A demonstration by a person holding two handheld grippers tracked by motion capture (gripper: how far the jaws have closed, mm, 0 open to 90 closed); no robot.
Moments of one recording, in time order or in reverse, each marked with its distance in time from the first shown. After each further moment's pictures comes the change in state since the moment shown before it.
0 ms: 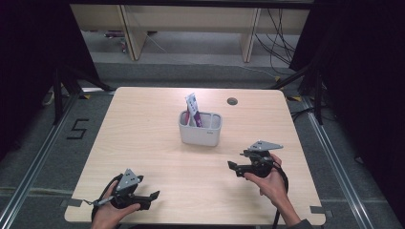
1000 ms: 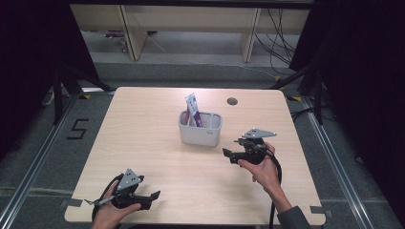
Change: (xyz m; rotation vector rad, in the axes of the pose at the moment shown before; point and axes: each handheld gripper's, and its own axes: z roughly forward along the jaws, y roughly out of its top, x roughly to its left) left arm -0.001 0.001 0.001 0.000 -0.002 -0.013; right arm -0.004 0.034 0.016 -0.031 -0.017 -0.021
